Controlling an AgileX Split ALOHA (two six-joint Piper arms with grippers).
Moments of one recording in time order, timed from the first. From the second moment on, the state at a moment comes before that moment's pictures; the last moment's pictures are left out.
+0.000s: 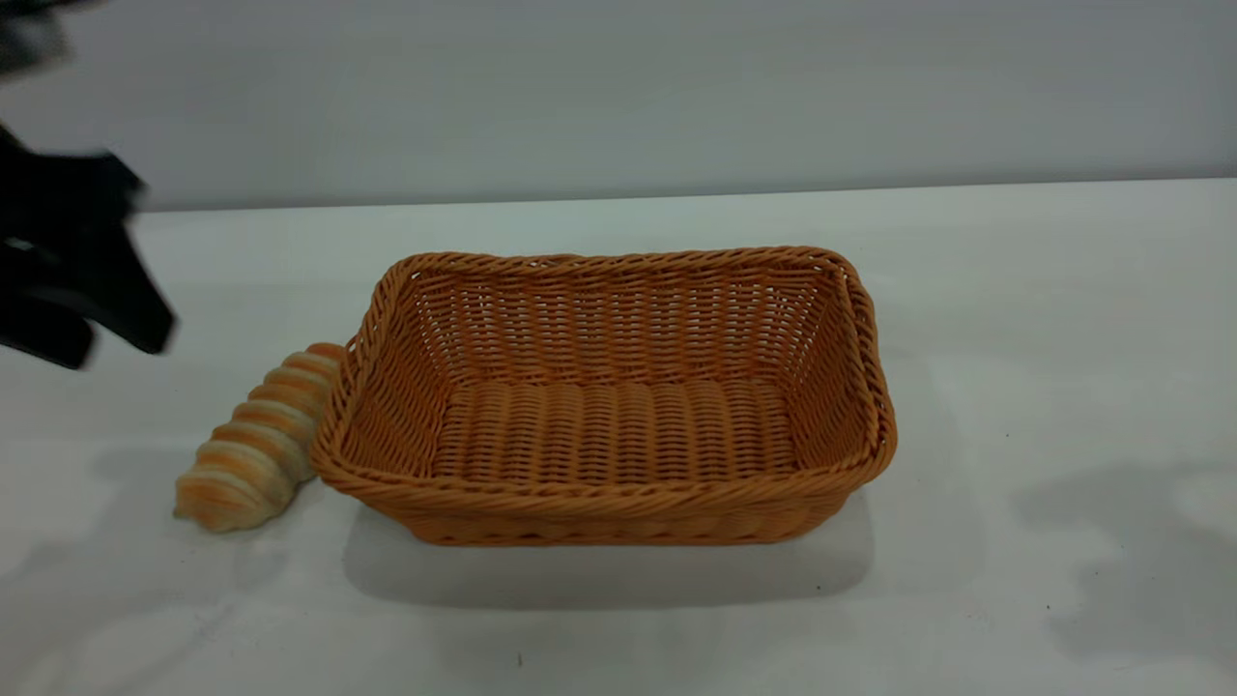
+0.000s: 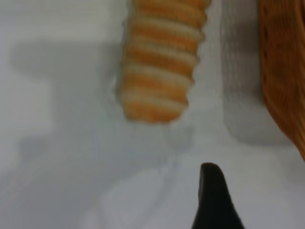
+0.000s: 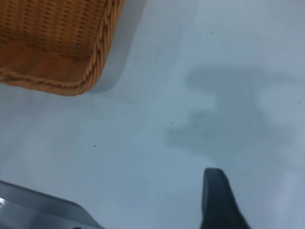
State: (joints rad) left arm -0.01 1.72 -0.87 -0.48 0.44 0.39; right arm 0.11 1.38 -1.03 0.16 0.92 -0.21
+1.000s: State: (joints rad) left arm 0.04 2.22 -1.08 -0.81 0.32 0.73; right arm 0.11 1.38 -1.03 0.17 0.93 -0.20
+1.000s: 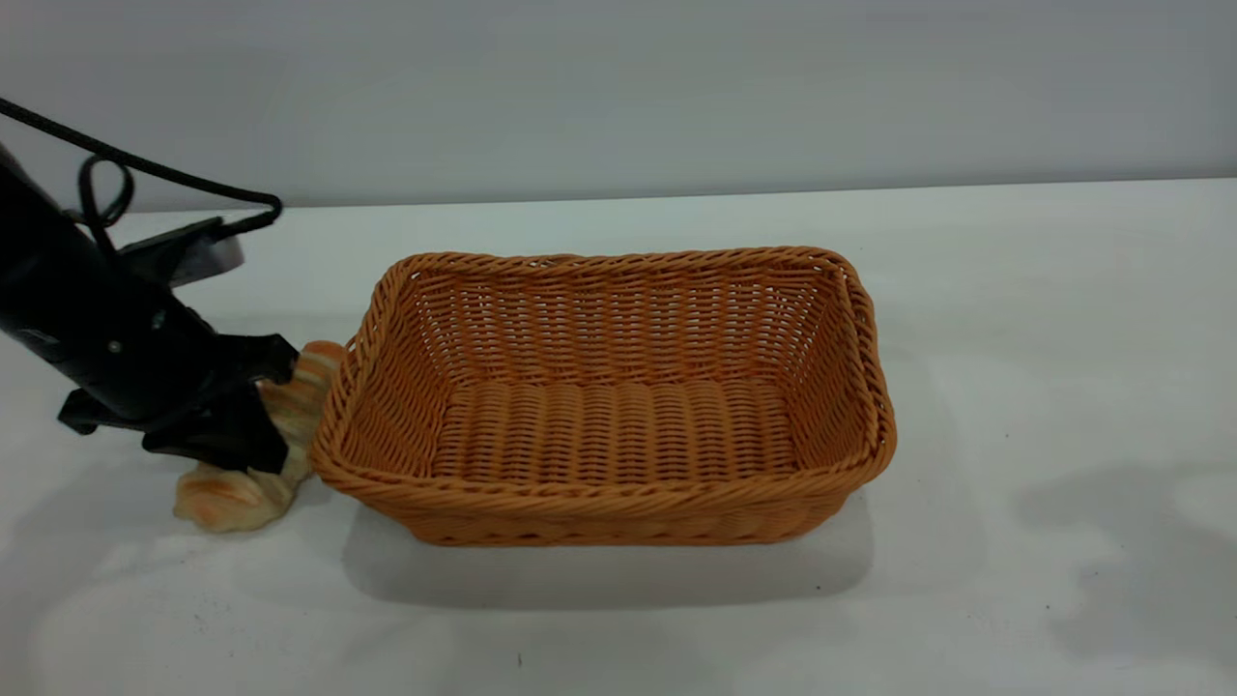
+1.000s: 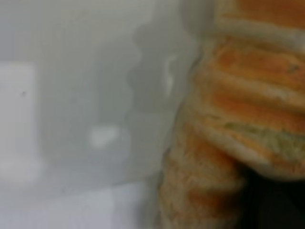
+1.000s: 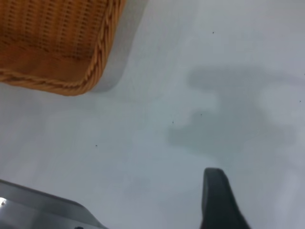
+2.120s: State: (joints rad) left arm -0.26 1.92 -1.06 -1.02 0.47 0.97; right arm 0.11 1.38 -1.03 0.17 0.93 -0.20
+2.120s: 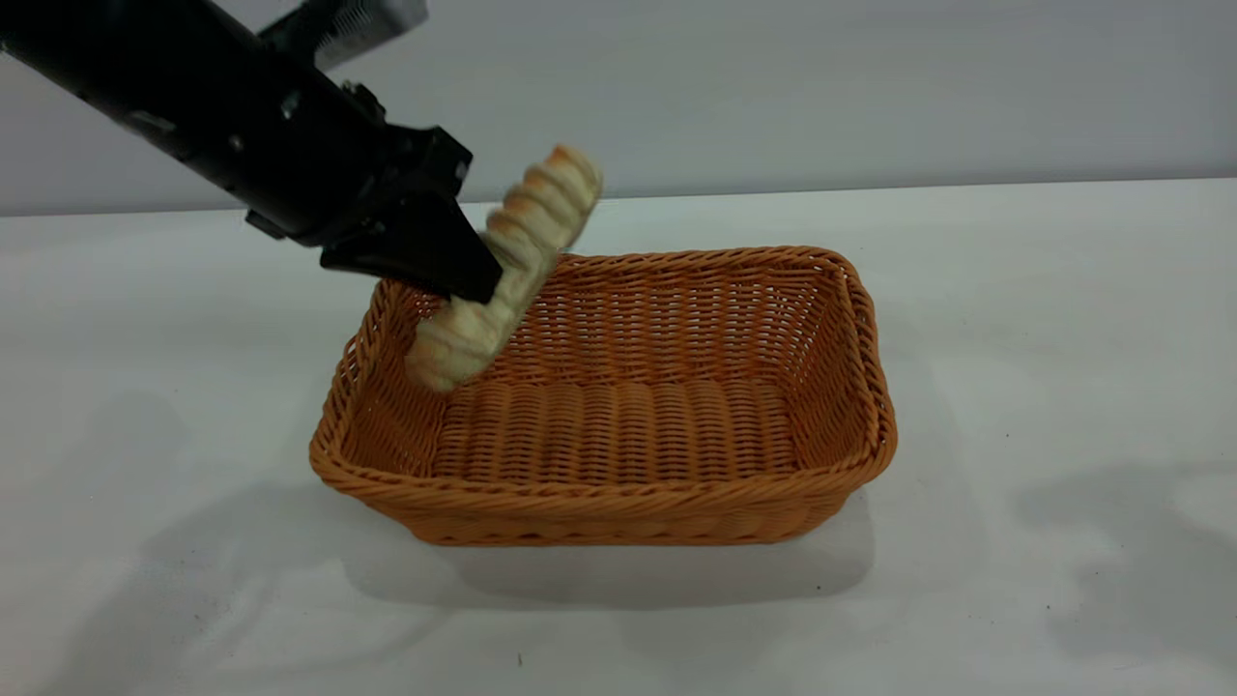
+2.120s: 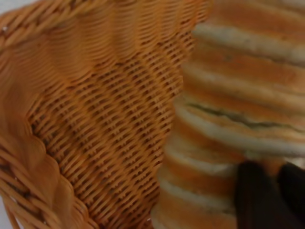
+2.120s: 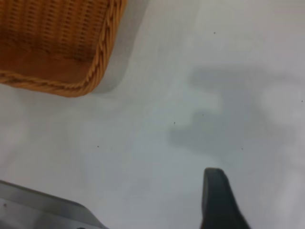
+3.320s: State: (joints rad) left arm -0.10 0.82 -0.91 -0.05 1.17 0.16; right arm 0.11 0.56 -0.75 0.19 1.24 -0.20
